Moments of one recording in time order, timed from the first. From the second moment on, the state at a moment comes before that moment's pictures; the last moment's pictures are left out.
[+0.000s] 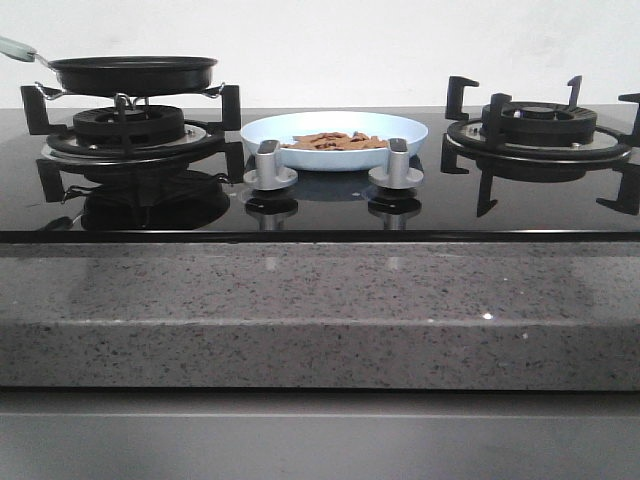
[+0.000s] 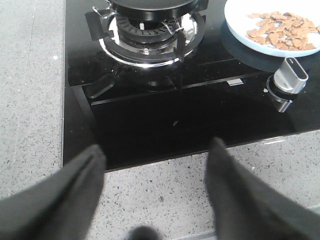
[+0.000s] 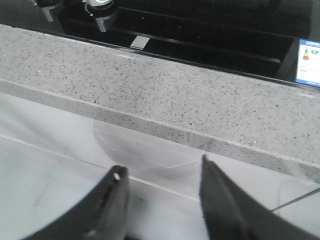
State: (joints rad) left arm -0.23 0.68 -0.82 -0.01 0.81 0.02; right arm 0.27 0.26 -0.65 0.07 1.10 0.05
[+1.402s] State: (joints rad) left arm -0.17 0.42 -0.47 -0.03 0.48 0.02; right arm 0.27 0.26 -0.65 0.06 1.09 0.05
